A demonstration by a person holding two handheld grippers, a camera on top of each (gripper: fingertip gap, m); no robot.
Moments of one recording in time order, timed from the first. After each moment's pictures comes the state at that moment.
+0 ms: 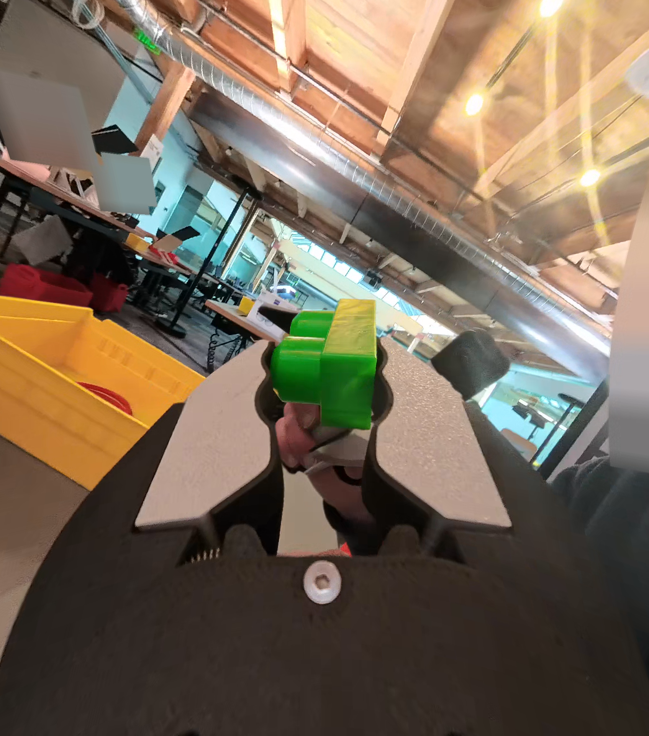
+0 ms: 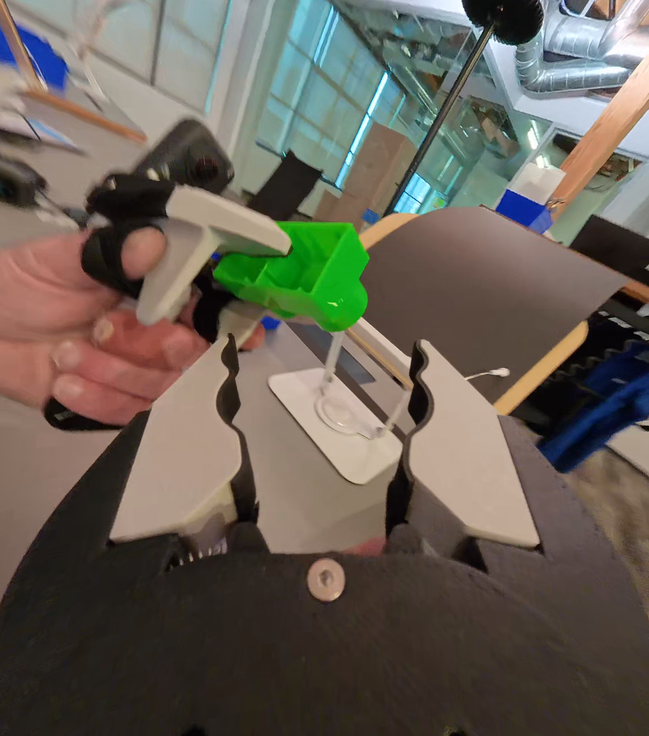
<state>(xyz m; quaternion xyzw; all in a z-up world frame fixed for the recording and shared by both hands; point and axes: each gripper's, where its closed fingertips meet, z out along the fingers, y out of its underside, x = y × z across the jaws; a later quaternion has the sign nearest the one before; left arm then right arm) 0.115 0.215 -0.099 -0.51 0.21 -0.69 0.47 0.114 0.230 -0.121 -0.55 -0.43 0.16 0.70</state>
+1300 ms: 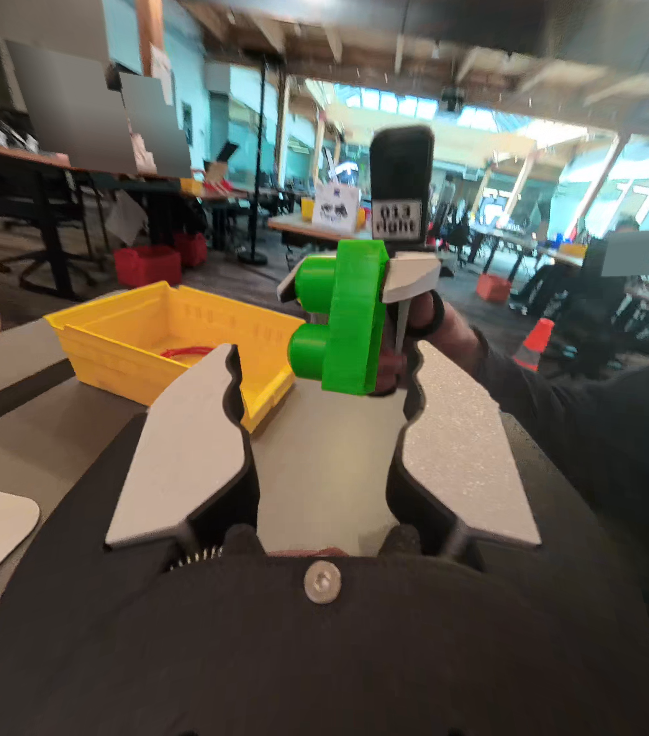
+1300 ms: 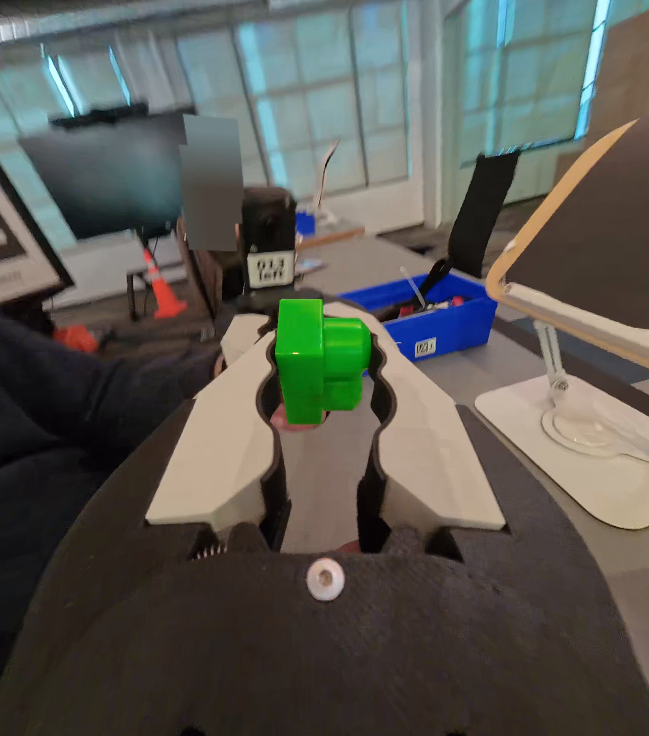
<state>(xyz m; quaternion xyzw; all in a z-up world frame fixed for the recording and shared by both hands) 0.128 0.206 -0.125 -0.57 0.39 -0.50 0.52 0.115 0.207 -0.103 -0.57 -0.41 0.51 0.50</state>
